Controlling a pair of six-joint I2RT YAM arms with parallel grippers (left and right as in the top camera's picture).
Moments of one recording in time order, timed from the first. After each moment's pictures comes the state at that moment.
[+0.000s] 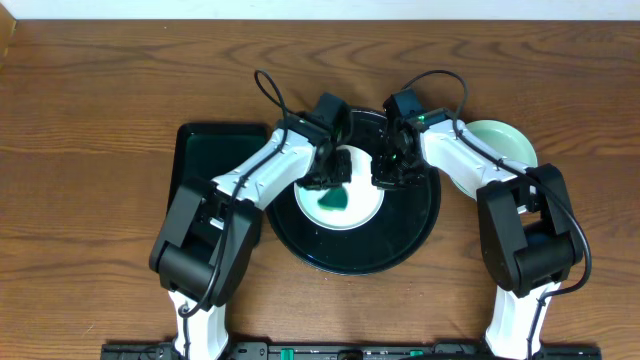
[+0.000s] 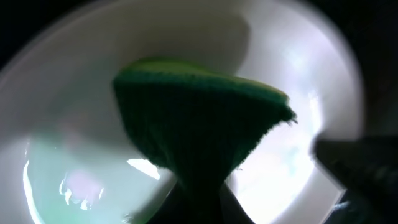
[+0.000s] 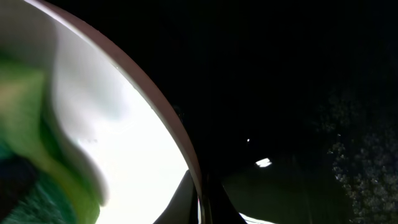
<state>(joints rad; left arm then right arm) -0.50 1.99 1.36 -0.71 0.24 -0.52 0.38 2.05 1.36 -0.80 -0.29 0.44</state>
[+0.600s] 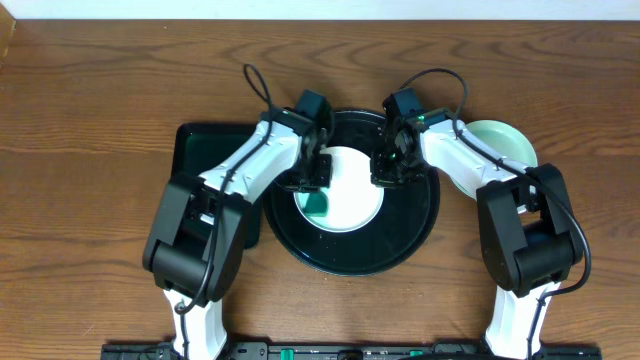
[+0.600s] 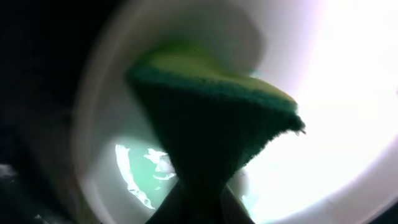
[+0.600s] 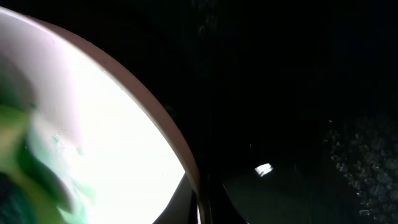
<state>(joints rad) -0.45 2.00 1.38 -0.91 0.20 -0.31 0.38 2.05 1.36 -0.77 -0.29 0.43</state>
